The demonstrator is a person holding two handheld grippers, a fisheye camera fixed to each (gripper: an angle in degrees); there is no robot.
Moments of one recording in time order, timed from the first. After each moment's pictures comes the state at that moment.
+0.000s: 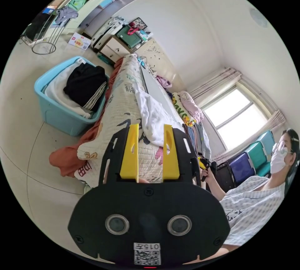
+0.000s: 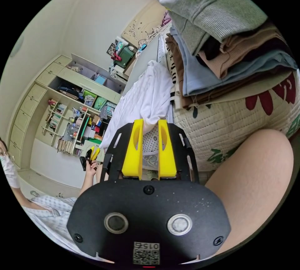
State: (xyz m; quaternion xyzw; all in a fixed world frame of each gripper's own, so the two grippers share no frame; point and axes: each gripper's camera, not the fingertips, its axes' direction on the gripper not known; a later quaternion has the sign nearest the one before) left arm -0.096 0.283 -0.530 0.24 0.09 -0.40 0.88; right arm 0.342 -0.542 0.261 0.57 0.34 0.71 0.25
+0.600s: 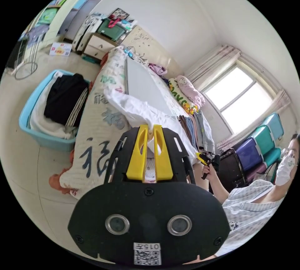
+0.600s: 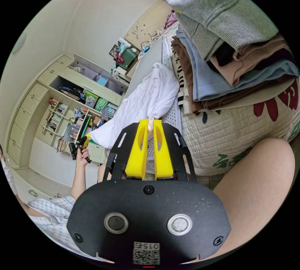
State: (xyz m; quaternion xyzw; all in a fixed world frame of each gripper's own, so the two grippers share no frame) left arm -0.060 0.094 -0.514 0.20 0.05 -0.29 0.93; right arm 0.260 -0.540 0.181 0.57 0.35 0.70 0.25
